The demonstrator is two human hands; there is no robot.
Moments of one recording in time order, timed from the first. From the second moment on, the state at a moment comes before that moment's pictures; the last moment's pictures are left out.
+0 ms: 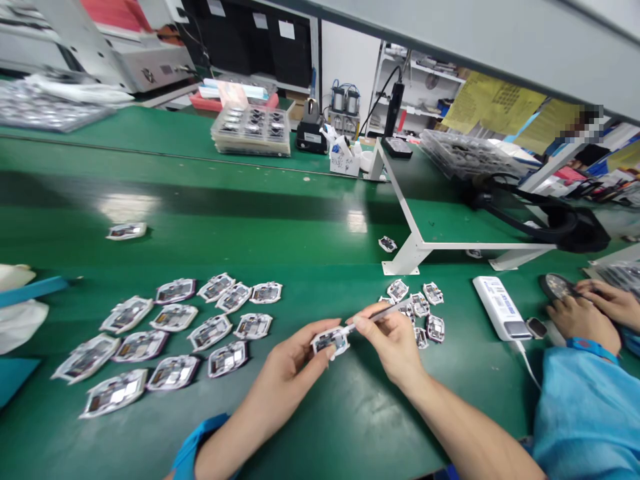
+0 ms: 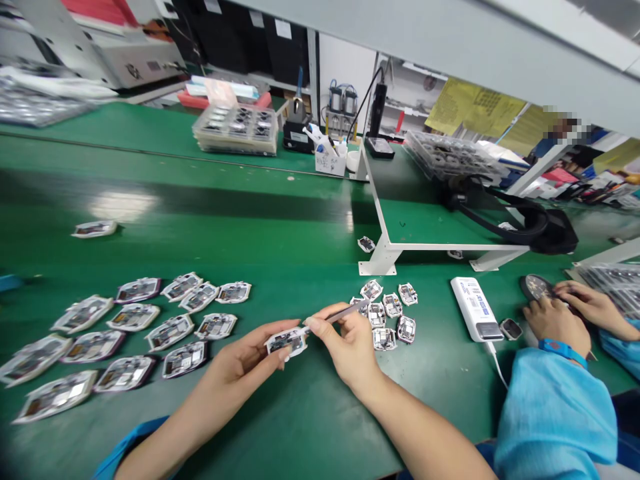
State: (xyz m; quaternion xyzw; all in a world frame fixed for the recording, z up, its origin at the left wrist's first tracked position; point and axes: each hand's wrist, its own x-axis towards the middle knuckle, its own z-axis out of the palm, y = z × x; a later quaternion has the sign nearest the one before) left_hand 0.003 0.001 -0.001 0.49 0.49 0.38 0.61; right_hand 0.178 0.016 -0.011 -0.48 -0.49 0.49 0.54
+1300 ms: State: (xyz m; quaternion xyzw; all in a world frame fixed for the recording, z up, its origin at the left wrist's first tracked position) left_hand 0.008 -0.004 -0.013 0.38 0.51 0.40 0.65; right_hand 0.177 0.008 -0.012 -0.44 -0.60 0.37 0.57
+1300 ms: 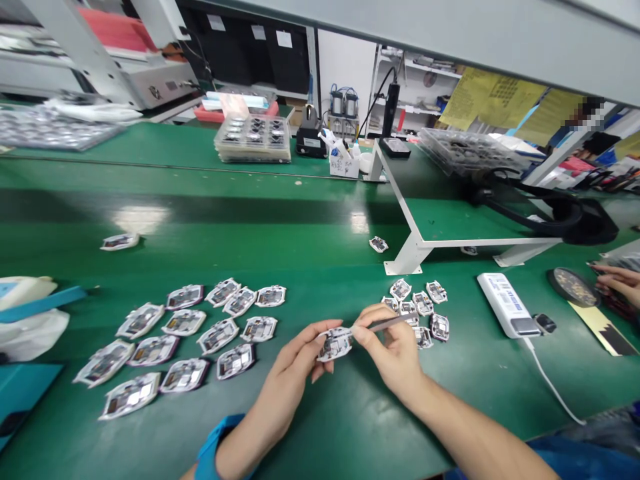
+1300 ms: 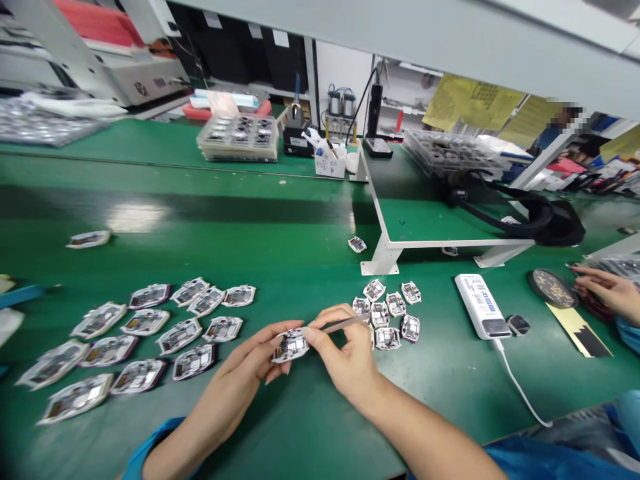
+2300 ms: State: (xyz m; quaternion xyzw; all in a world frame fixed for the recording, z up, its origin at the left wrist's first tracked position) left_hand 0.007 -0.006 -0.007 0.50 0.50 0.38 0.60; right_hand 0.171 0.011 -0.017 -0.48 -0.49 0.48 0.54
